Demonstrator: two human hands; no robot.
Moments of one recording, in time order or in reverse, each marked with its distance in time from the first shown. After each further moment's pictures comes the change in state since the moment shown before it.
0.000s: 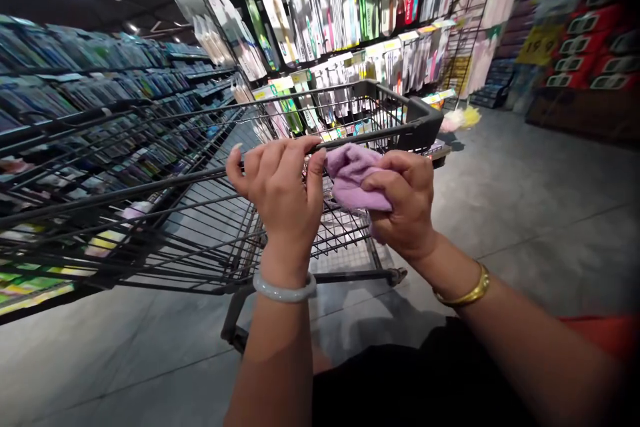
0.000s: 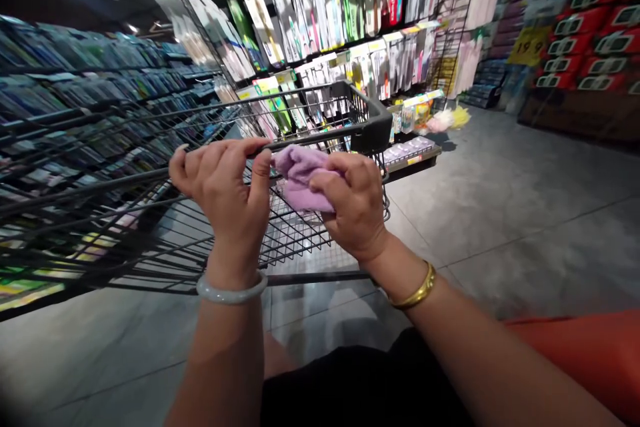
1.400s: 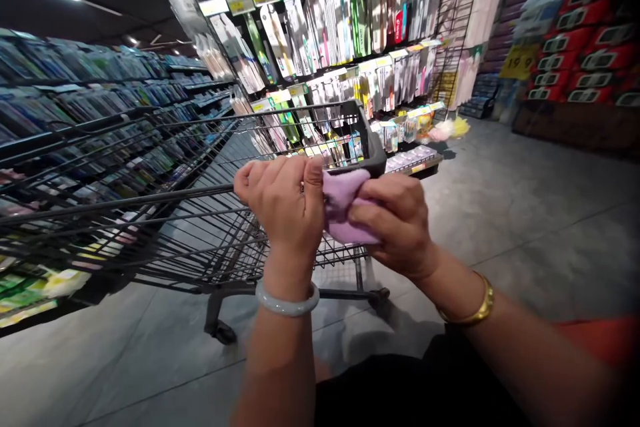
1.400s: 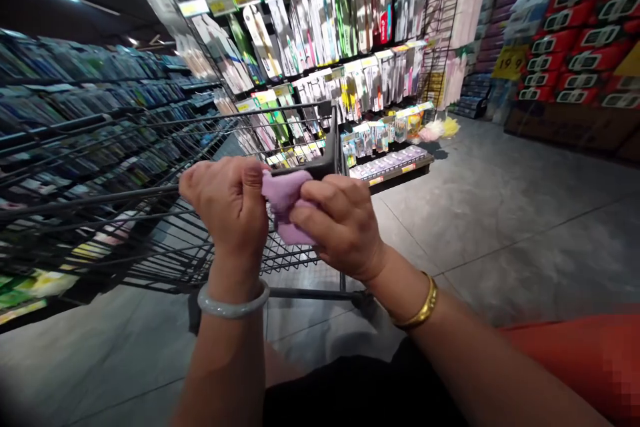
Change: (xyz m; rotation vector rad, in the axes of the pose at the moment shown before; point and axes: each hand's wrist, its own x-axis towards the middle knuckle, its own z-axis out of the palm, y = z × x) left_hand 0.006 0.004 -0.004 -0.012 0.008 0.001; right_hand 0.017 -0.013 -0.020 0.002 -0.035 -0.220
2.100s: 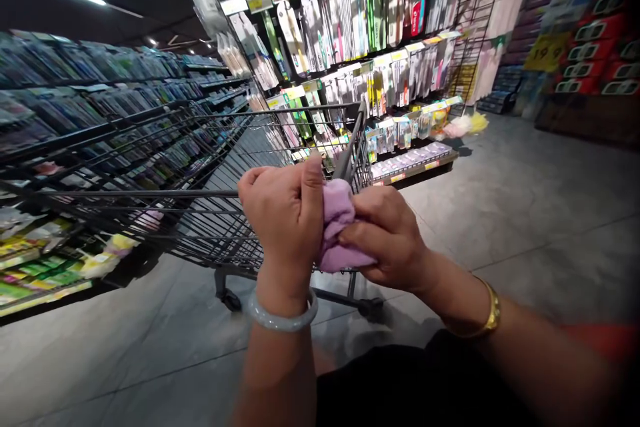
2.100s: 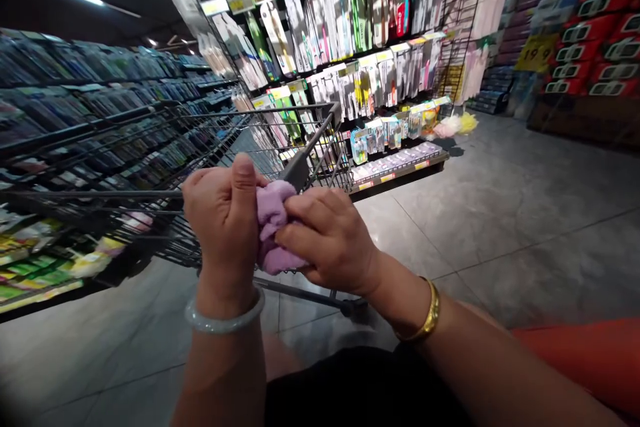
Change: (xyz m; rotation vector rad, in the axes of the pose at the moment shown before) left_hand -0.004 -0.006 -0.043 -0.094 -0.066 -0.041; right_hand 0.011 -0.036 0.006 0.287 -0.057 -0.056
